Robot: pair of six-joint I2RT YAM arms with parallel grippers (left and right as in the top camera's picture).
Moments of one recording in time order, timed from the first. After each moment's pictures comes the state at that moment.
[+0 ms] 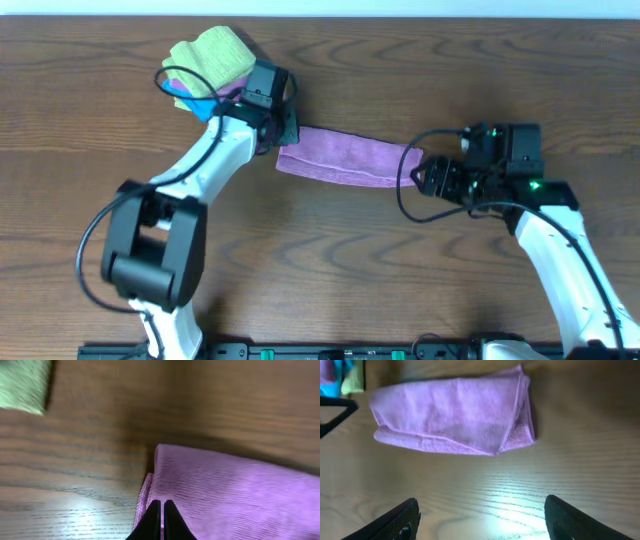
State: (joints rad) left arm -0.34 1.95 1.36 -0.52 0.06 -0.40; right arm 0.00 1.34 0.85 -0.61 -0.45 0.32
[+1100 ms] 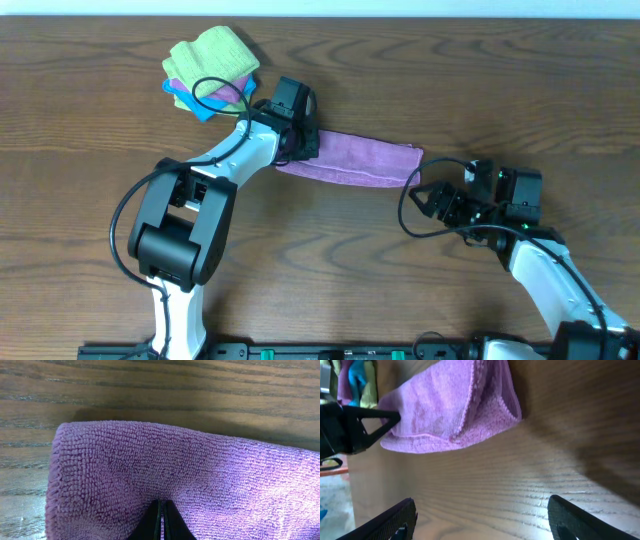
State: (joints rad) left arm -0.40 2.07 1.36 -0.44 0.18 -0.41; right arm -0.11 1.34 0.51 -0.18 -0.63 0.47
